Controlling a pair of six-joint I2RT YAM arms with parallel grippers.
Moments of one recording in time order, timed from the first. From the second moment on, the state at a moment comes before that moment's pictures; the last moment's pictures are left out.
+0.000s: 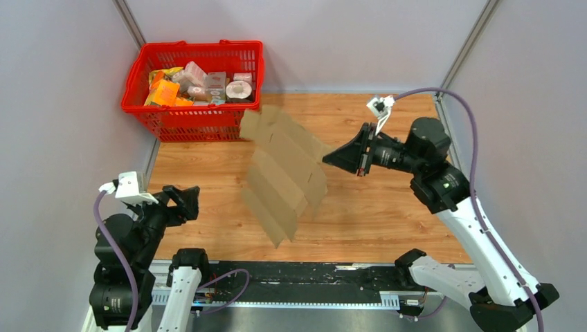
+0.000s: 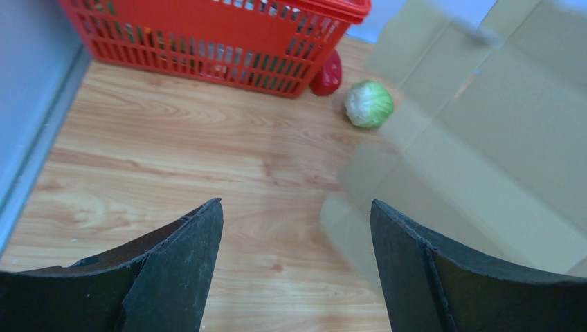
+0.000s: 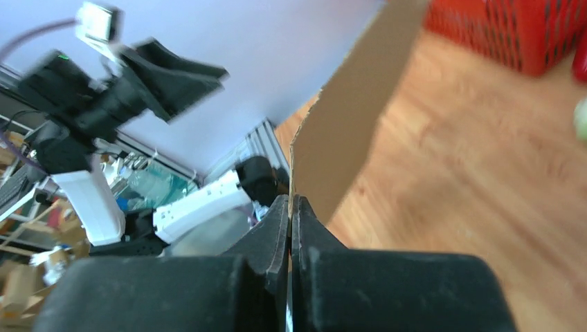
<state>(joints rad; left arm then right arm) 0.01 0.33 1.14 -1.00 0.12 -0.32 0.52 0.98 1.28 -0.33 -0.71 0.55</state>
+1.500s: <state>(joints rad) -0.32 1.31 0.98 -0.62 0.24 -0.29 0.42 1.62 1.10 -0.40 -0.76 0.16</state>
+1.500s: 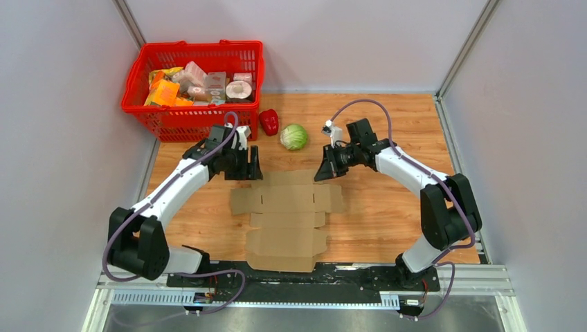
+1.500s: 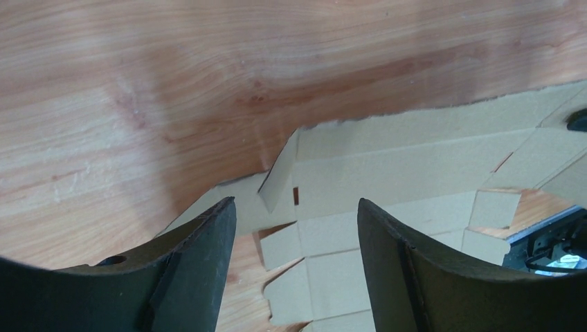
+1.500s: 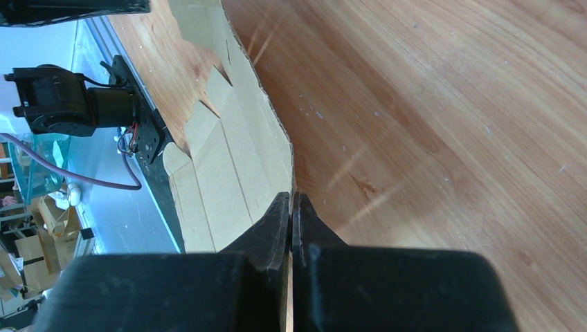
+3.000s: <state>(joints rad) -0.51 1.21 0.95 -0.55 0.14 -0.17 0.62 1.85 1.53 -0.57 -0.69 -0.13</state>
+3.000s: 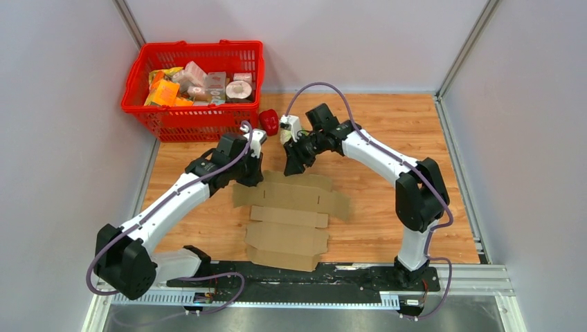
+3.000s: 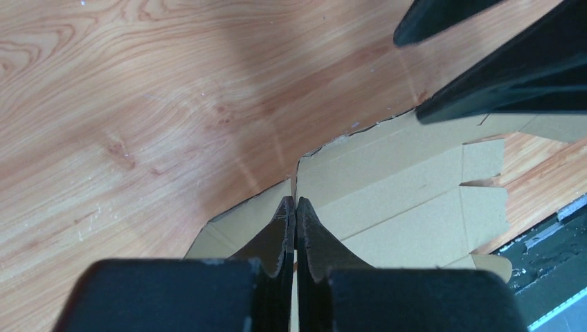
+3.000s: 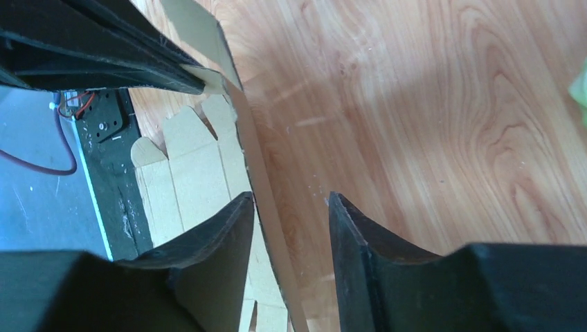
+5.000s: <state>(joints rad) -0.54 0.79 0.57 -0.36 -0.10 -0.57 0.68 1.75 1.29 -0.32 -0.62 -0.07</state>
